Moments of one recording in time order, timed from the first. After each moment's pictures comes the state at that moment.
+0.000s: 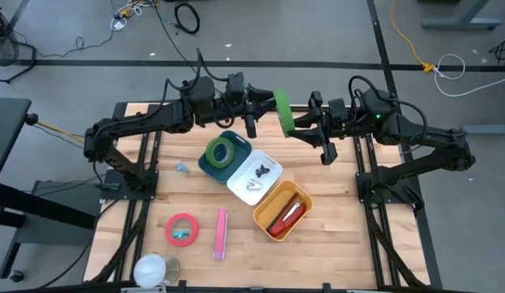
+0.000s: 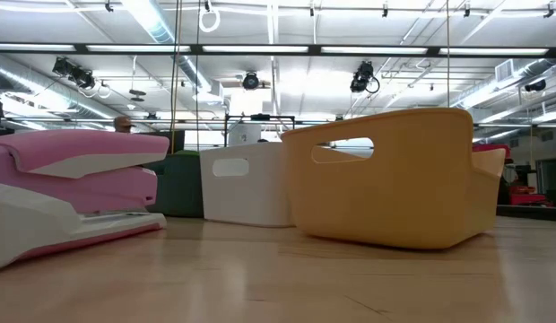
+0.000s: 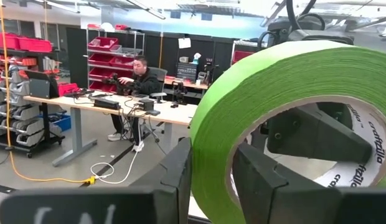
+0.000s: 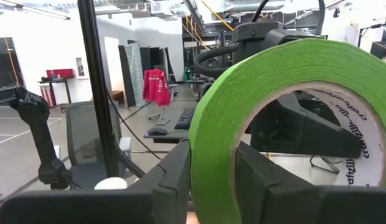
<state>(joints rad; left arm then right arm) 0.19 1.55 1.60 0.10 -0.03 -0.11 -0.11 1.14 1.31 -0.07 -0.24 0.04</state>
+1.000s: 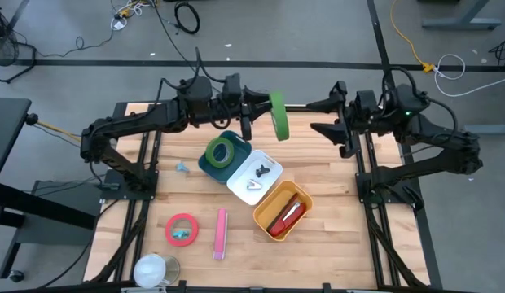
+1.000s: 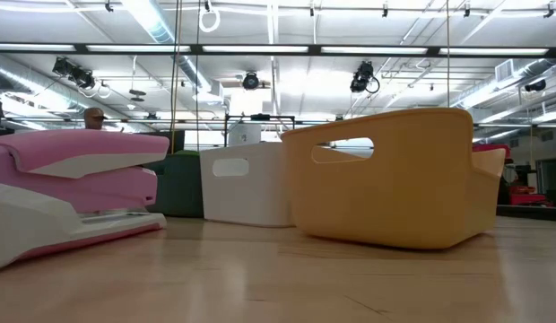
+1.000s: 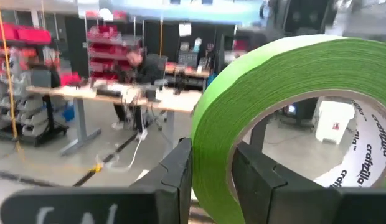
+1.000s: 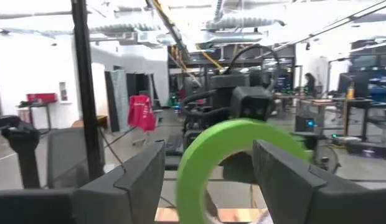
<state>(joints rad) 0.19 1.51 1.60 0.00 -0.03 -0.09 -0.11 1.02 1.31 -0.07 -0.18 0.04</state>
